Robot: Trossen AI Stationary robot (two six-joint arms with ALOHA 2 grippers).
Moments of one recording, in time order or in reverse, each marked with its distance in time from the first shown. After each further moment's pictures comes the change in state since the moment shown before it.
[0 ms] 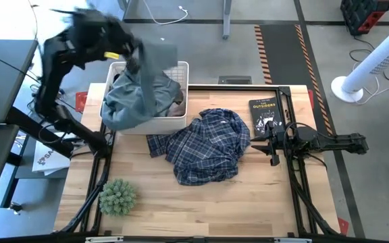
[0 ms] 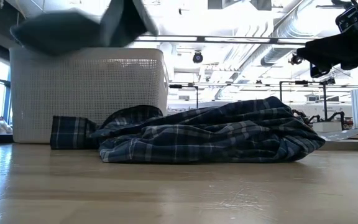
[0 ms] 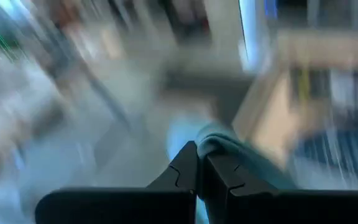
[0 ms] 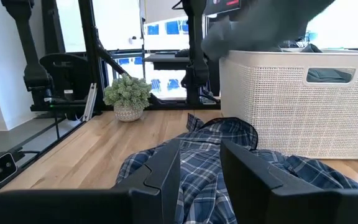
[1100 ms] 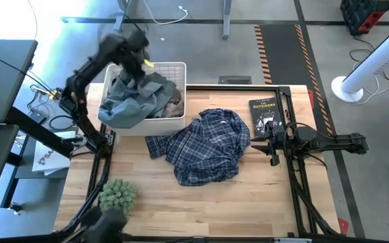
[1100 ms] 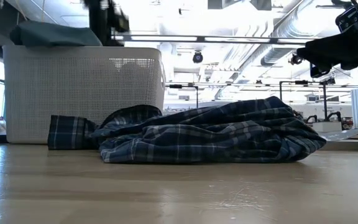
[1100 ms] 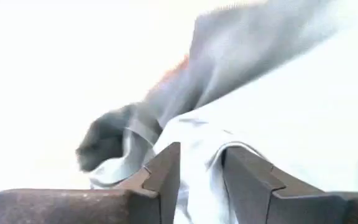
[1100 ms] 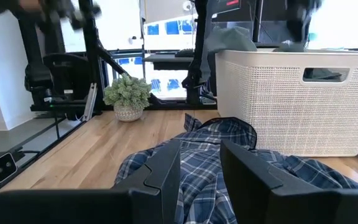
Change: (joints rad) left arm 0.302 0.180 -0.505 -0.202 -0.014 -0.154; right arm 0.000 0.000 0.000 0.000 0.000 0.000
